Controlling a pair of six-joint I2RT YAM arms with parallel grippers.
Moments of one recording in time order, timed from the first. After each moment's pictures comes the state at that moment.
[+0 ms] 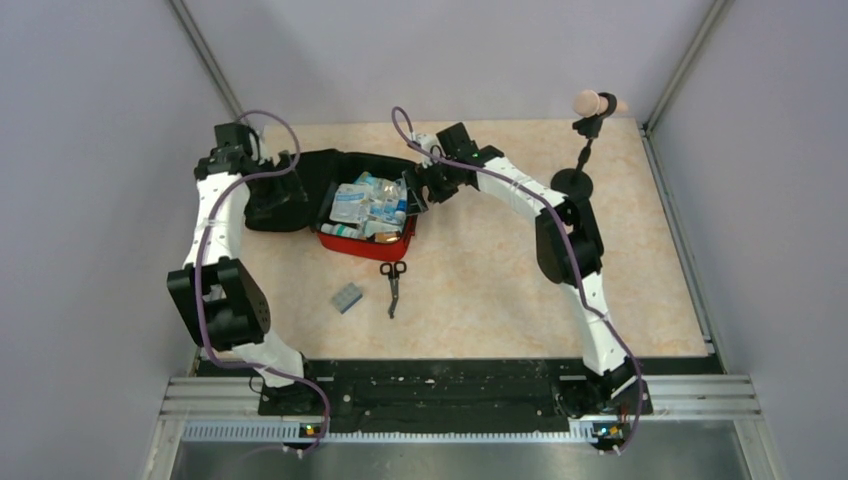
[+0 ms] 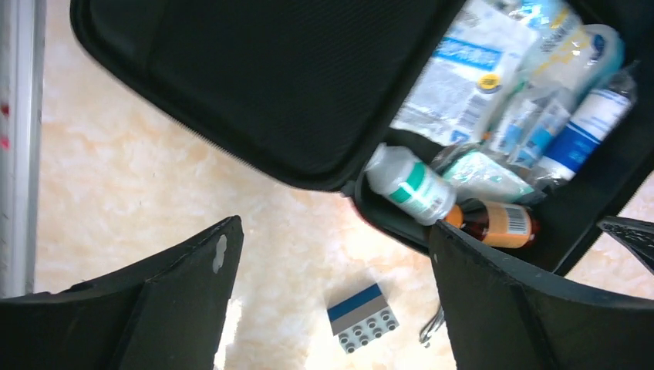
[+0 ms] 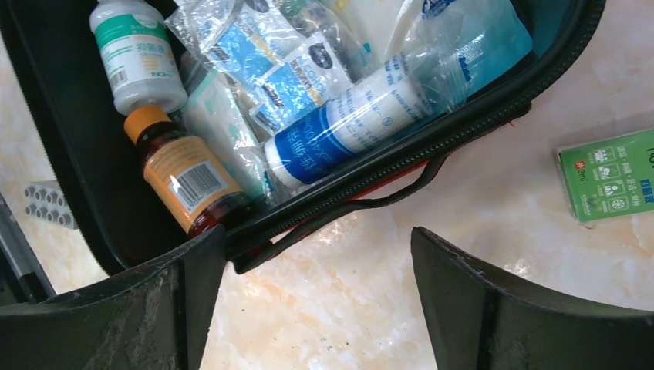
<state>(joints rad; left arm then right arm) 0.17 1.63 1.56 -0.89 0.10 -0.19 0.58 2.31 2.03 -0.57 -0.50 0.00</state>
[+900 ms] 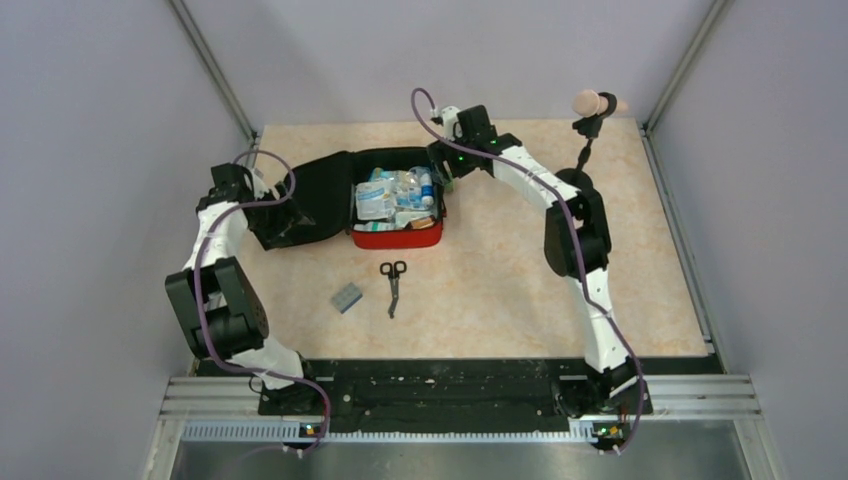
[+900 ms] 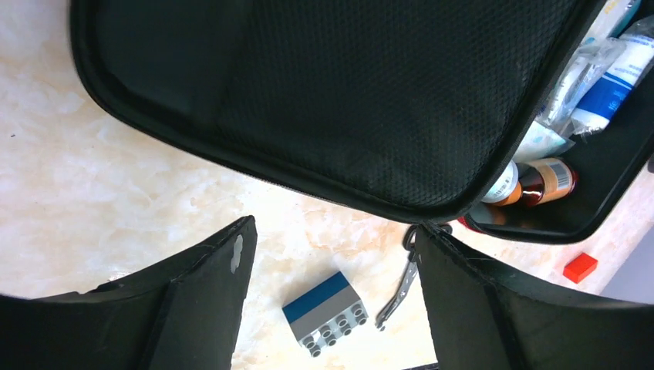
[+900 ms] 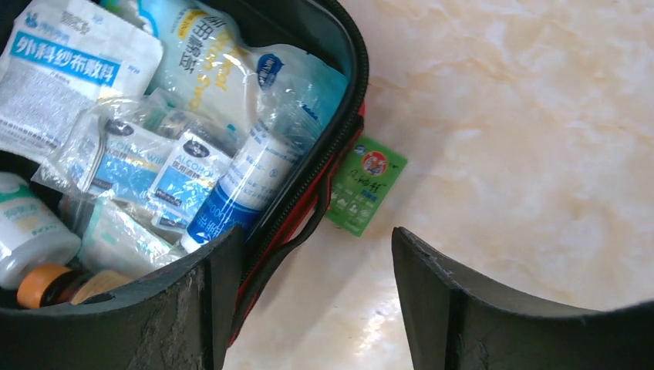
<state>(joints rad) 0.33 1.60 1.21 -0.69 0.40 -0.32 0.49 2.33 2.08 -0.49 -0.22 -0.08</state>
